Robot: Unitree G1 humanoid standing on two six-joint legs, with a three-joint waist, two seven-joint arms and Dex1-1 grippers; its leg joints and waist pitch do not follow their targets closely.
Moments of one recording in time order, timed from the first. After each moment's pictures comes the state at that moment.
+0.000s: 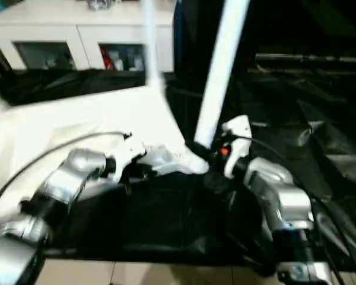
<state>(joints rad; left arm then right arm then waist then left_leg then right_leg) -0.61 0.27 -0.27 0.55 0.10 0.24 -0.99 -0.40 -0.33 -0.03 0.17 0.39 0.47 0.73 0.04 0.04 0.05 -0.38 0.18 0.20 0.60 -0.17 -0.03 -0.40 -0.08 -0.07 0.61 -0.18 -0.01</state>
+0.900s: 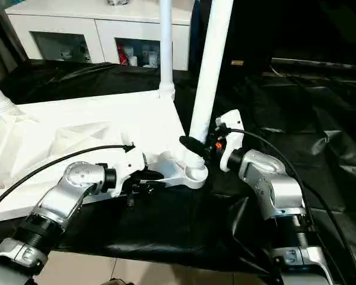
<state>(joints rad) -0.53 0.29 -0.29 0.50 0.06 0.05 -1.03 -0.46 -0.33 -0.01 0.25 0.37 0.43 0.77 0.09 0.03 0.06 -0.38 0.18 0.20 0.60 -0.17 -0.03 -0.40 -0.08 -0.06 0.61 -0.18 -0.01</state>
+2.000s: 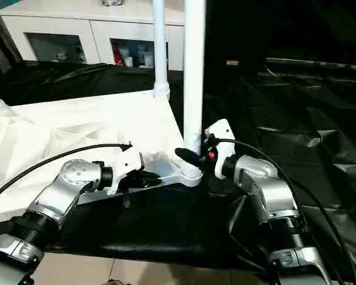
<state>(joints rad) -0.53 0.31 -0.30 0.50 0.05 0.04 -1.03 -0.48 -0.33 0.07 0.32 0.28 0.37 0.80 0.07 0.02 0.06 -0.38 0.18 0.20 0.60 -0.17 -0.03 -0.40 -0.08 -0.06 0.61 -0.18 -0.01</state>
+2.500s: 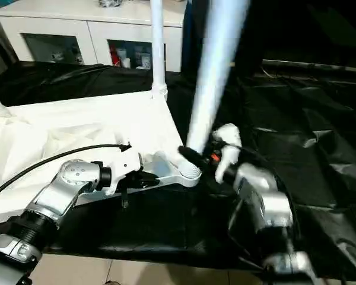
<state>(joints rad) -0.53 0.33 -0.31 0.50 0.06 0.02 -1.03 -0.39 -0.23 -0.05 0.41 0.38 0.20 0.80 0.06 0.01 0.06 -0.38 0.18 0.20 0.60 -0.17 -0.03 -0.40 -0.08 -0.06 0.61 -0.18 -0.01</state>
